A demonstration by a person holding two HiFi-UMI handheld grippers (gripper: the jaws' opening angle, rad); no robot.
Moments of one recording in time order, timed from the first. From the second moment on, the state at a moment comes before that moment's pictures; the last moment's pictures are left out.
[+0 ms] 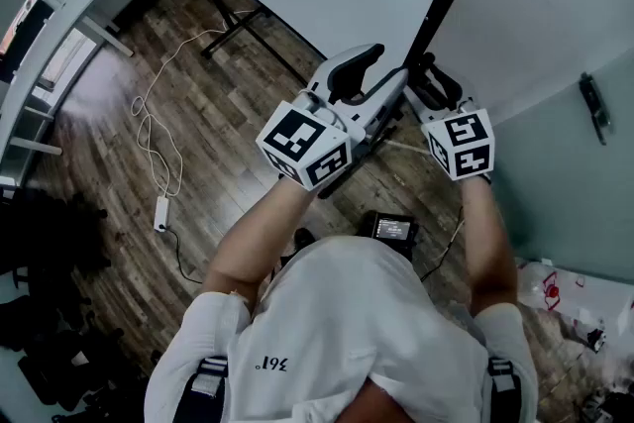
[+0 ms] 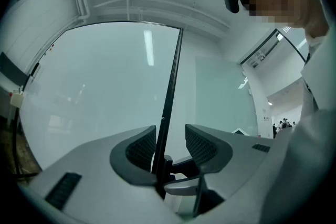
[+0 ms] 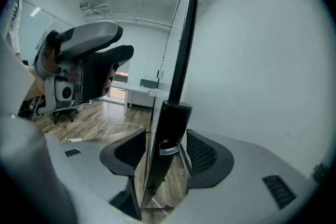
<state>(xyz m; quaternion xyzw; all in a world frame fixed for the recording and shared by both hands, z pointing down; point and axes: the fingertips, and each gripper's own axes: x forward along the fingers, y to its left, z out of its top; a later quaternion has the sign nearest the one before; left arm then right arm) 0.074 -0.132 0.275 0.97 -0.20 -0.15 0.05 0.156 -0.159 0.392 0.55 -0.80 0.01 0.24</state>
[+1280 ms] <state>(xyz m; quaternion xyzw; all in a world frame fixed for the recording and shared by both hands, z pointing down) -0.017 -0.047 0.359 0.97 -0.17 -0.09 0.13 0.111 -0.018 0.393 0.63 -0.76 0.05 0.15</state>
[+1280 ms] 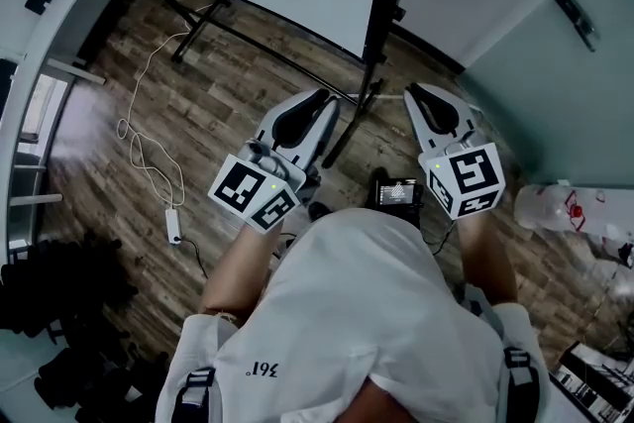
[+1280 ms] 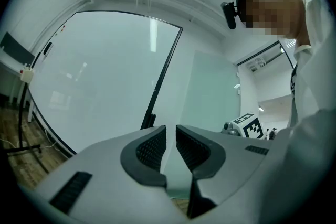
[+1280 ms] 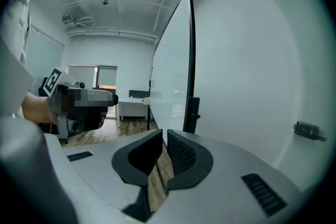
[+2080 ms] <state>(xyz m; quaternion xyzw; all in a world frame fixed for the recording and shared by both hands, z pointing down) -0.041 -0.010 0.414 0.97 -0.15 -0.04 0.19 0.111 0.024 0.423 0.64 -0.75 0.14 0.08</state>
